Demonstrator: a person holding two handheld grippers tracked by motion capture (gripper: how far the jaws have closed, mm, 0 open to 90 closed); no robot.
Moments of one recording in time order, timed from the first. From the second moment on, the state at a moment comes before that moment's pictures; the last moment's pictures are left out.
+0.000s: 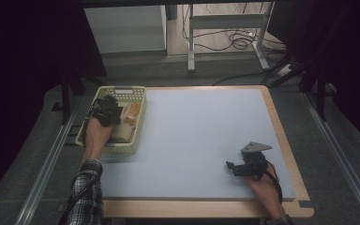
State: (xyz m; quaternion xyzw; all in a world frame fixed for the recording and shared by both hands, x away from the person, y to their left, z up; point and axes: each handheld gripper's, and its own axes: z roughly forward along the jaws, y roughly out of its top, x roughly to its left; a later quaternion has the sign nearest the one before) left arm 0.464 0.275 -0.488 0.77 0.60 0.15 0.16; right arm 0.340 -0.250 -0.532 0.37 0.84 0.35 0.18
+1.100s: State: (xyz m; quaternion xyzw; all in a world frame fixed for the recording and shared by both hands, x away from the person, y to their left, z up) left arm 0.447 0.286 -0.455 0.76 0.57 0.18 0.25; right arm 0.340 -0.250 -0.532 0.37 0.84 0.35 0.18
